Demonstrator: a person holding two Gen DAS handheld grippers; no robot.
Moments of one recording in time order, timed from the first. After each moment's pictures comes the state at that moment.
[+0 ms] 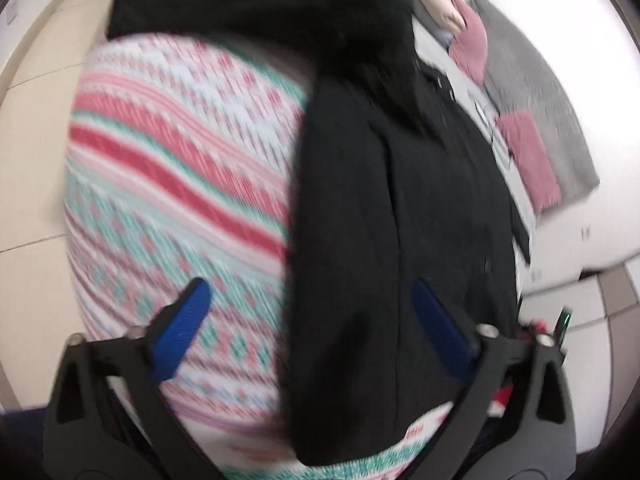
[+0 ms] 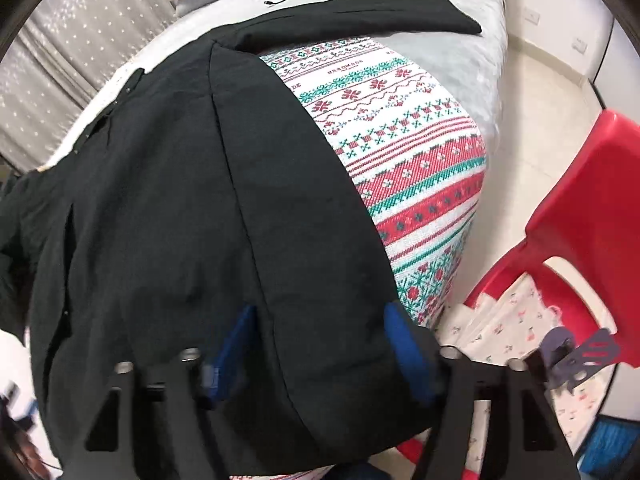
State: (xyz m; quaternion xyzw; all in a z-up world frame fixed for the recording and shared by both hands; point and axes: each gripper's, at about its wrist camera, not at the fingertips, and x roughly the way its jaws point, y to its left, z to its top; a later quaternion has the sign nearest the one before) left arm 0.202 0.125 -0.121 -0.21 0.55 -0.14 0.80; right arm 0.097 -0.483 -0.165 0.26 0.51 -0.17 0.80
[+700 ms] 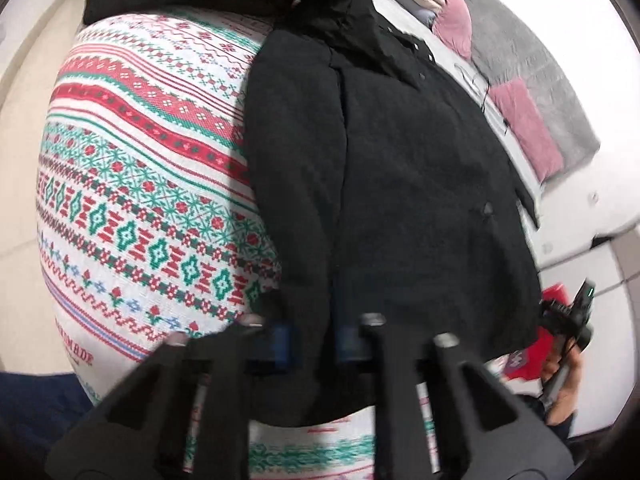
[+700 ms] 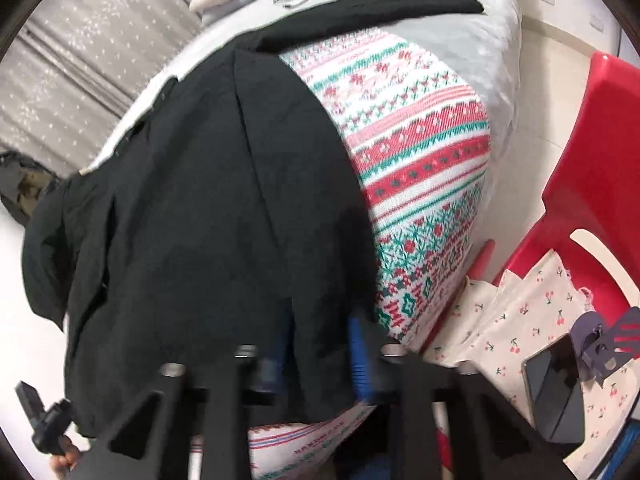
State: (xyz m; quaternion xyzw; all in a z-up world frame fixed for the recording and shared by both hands) left arm 0.161 0.093 -0.127 -0.19 0.53 -0.16 0.81; right arm 0.064 -0.493 -0.168 0.32 0.47 -0.10 0.81
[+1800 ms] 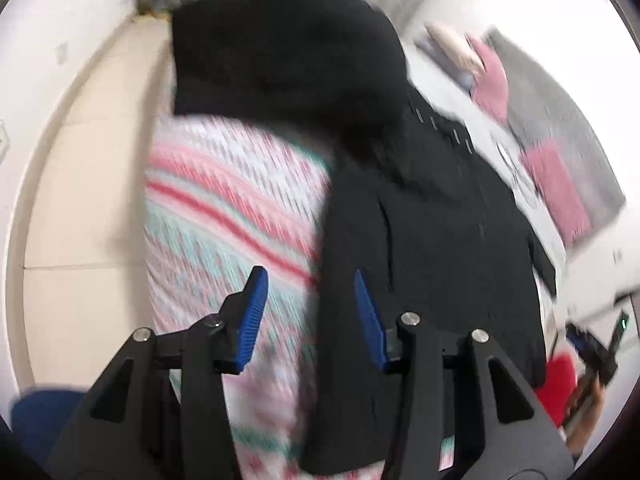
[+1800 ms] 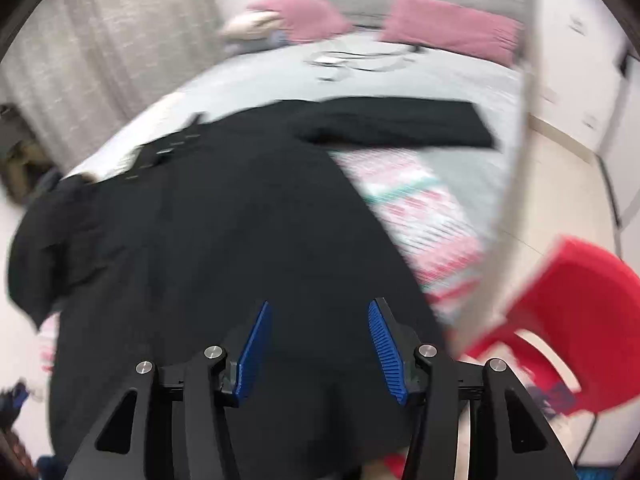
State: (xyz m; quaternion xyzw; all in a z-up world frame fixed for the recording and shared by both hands) left arm 0.189 0.162 -0.053 -0.19 0.45 -0.04 0.87; right arm 0.119 -0.435 -0.049 0.18 0.43 -0.14 0.87
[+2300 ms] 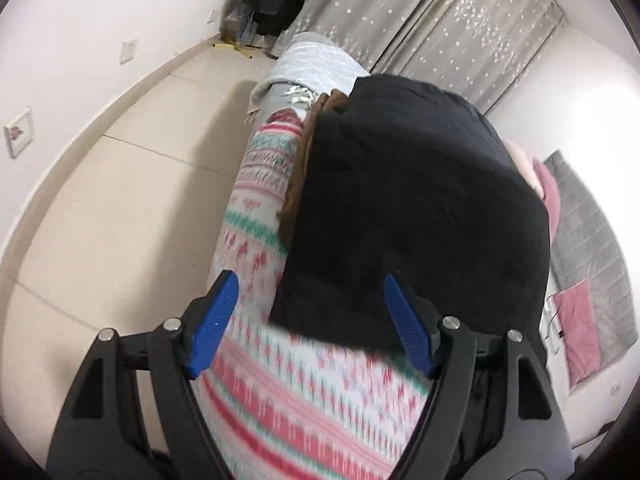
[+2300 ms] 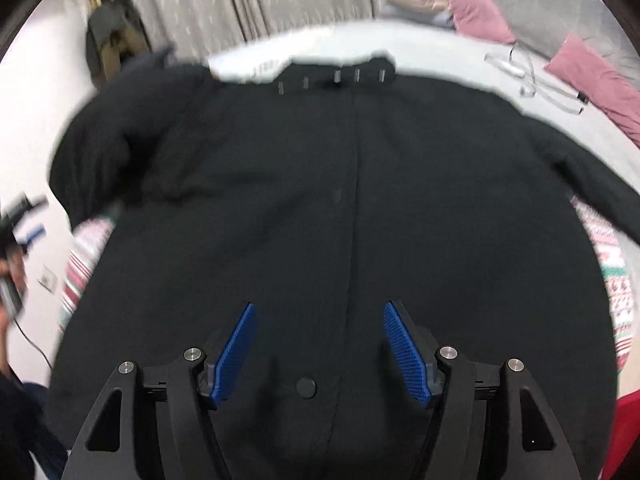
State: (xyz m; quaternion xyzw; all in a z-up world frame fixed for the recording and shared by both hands) left arm 0.342 0.312 -0.091 -0.30 0.35 0.07 0.89; right arm 0.230 -0.260 -0.118 0.05 0.49 0.04 0.87
